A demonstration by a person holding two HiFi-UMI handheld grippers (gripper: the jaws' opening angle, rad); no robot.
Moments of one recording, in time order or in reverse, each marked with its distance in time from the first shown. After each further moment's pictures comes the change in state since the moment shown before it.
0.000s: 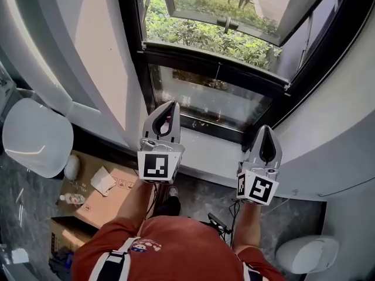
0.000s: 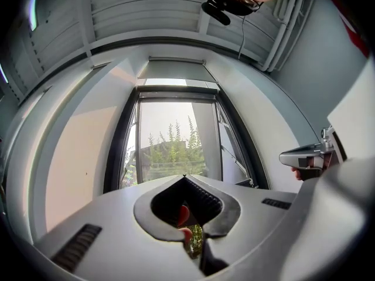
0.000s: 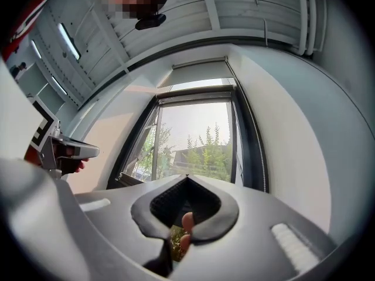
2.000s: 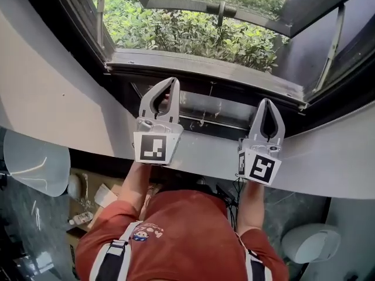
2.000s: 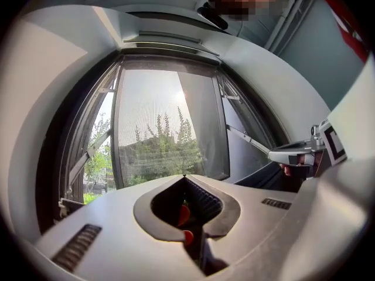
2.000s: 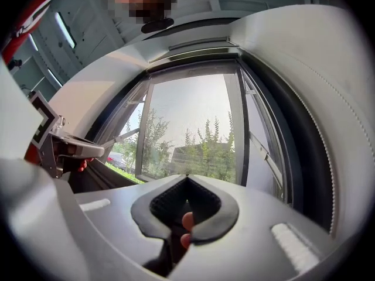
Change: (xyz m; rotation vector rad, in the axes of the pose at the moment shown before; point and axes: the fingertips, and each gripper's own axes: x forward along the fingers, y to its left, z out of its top) left arm 0.214 0.025 -0.070 0.069 0.047 -0.127; right arm 0.197 -0.027 -0.092 -0.016 0.027 -0.009
